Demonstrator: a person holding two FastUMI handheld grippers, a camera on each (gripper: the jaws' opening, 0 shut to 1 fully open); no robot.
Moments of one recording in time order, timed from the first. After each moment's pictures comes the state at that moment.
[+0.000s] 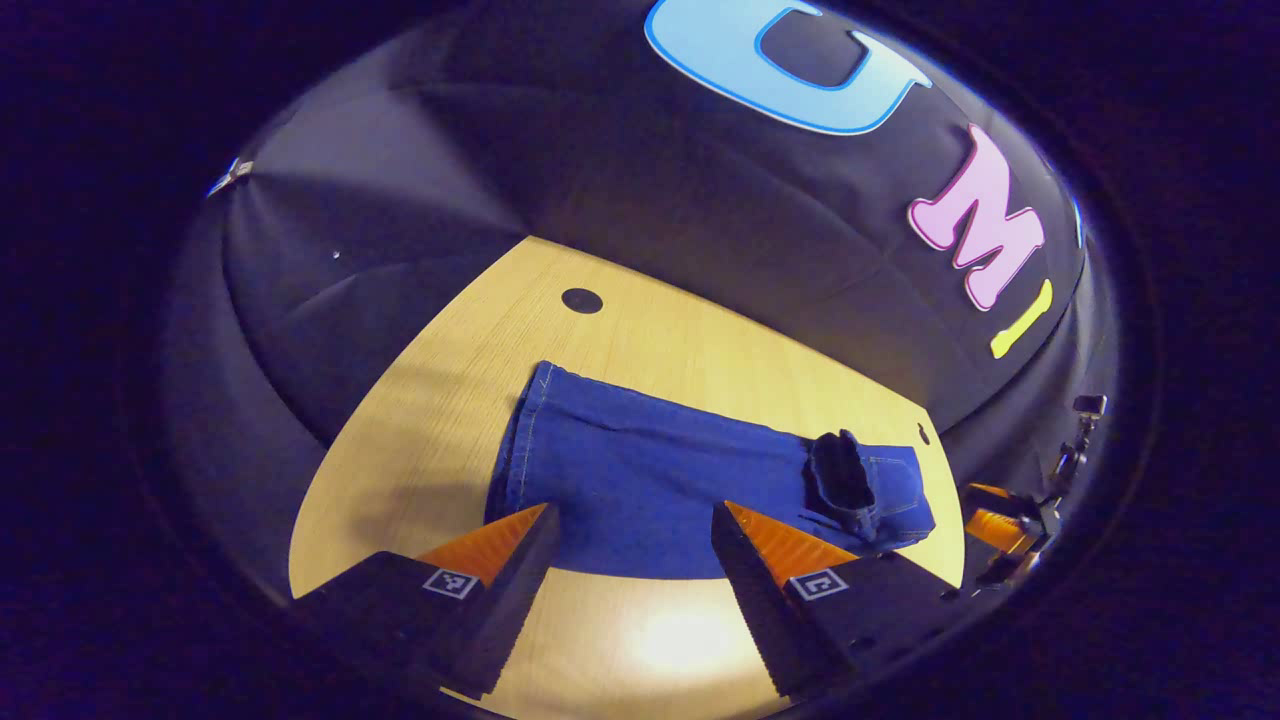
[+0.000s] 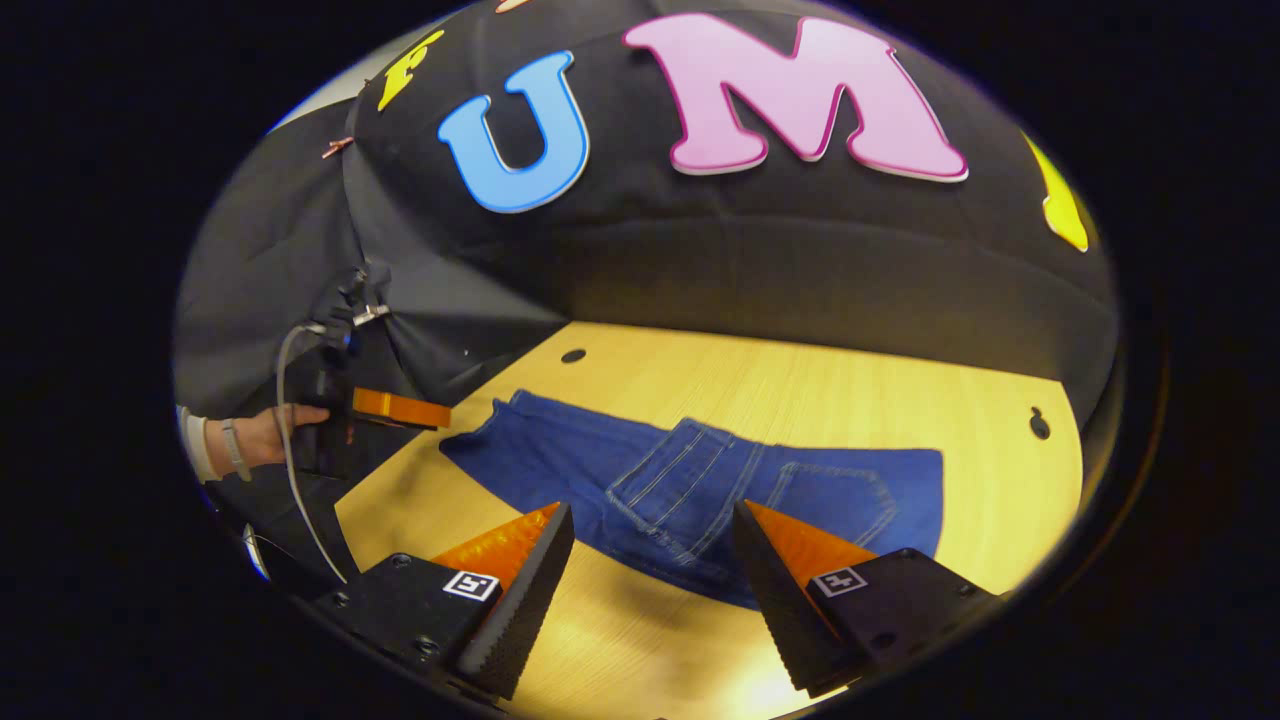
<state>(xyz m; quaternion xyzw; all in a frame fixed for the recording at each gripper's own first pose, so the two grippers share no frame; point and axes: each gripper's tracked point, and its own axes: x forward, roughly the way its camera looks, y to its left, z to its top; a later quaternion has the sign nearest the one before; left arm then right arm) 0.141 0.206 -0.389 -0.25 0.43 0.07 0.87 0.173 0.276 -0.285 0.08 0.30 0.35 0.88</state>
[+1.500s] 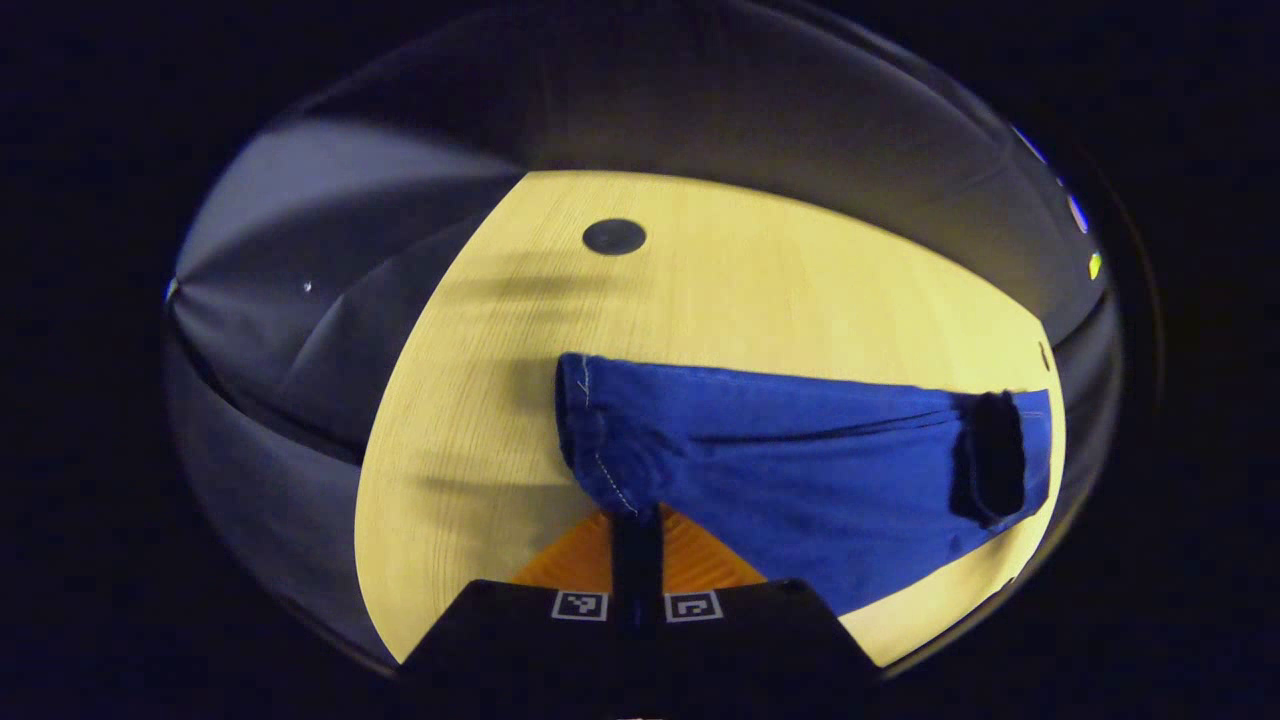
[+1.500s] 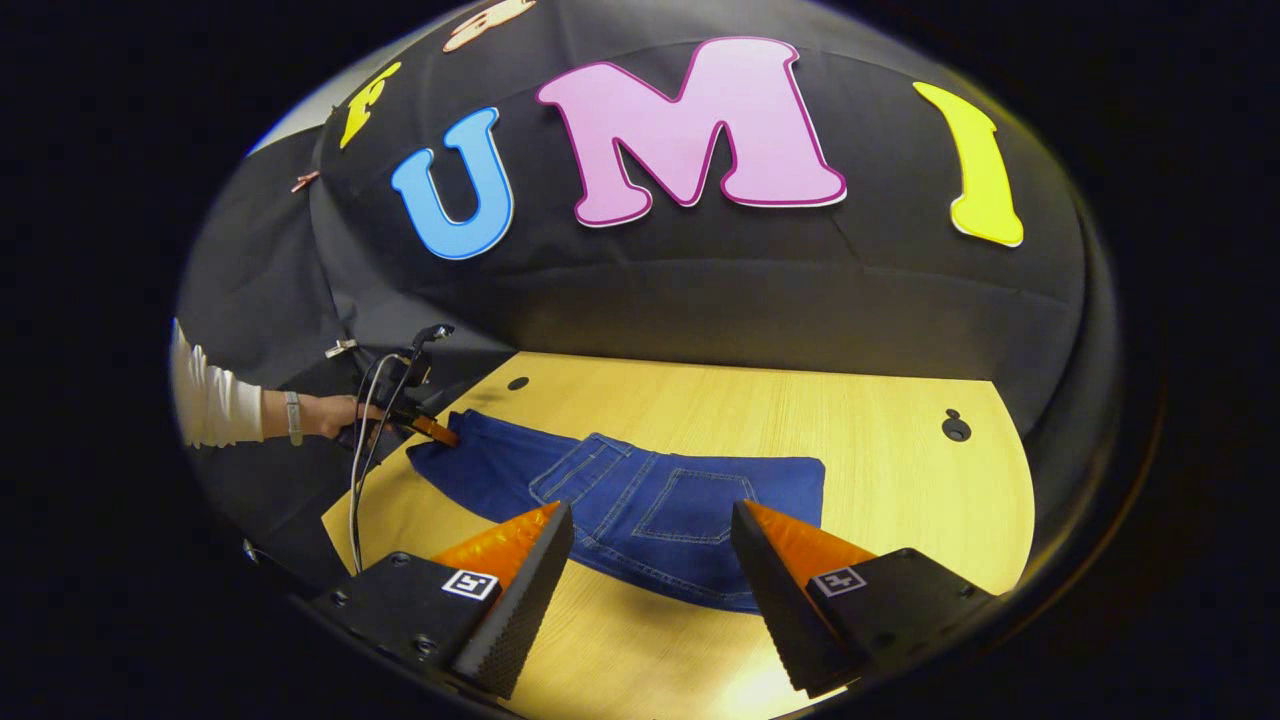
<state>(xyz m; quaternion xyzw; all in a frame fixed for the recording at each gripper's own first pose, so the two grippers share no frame) 0.222 0.143 -0.385 -0.15 0.56 0.08 0.81 0.184 0.169 -0.267 0.10 0.30 0.30 0.90</state>
